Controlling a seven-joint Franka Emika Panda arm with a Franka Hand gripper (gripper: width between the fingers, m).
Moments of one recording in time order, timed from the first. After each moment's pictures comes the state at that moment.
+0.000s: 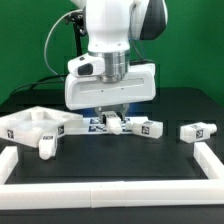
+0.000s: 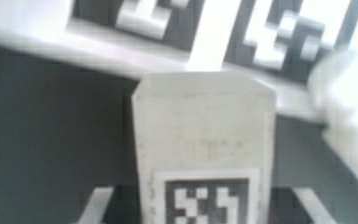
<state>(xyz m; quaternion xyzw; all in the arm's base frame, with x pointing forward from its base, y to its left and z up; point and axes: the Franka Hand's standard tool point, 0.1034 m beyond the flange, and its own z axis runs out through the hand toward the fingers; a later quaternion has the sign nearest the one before) 0.387 -0.016 0.023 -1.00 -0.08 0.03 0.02</state>
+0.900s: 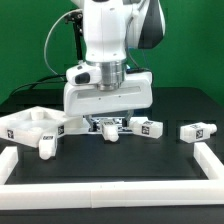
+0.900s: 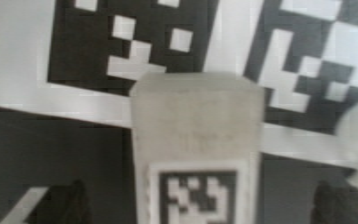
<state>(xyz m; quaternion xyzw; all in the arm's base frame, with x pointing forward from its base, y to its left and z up) 0.386 -0.020 0.030 -0.99 -0.09 0.03 0.02</state>
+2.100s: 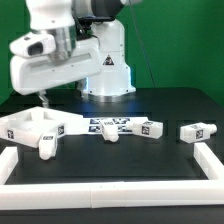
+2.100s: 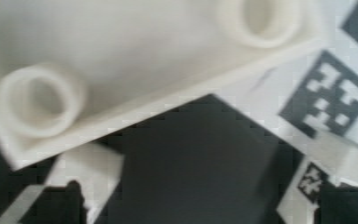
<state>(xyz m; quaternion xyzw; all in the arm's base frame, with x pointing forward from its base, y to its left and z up) 0.396 -0.131 0.087 -0.95 -0.31 0.03 0.03</state>
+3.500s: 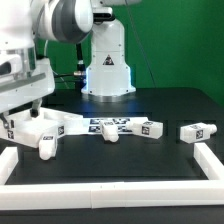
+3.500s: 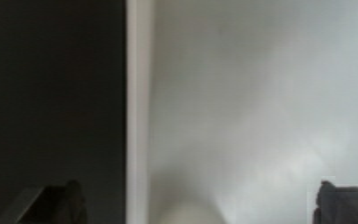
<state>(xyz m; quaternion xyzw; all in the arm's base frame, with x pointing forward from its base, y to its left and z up) 0.381 -0.231 0.026 -0.87 -0.49 0.03 0.01</state>
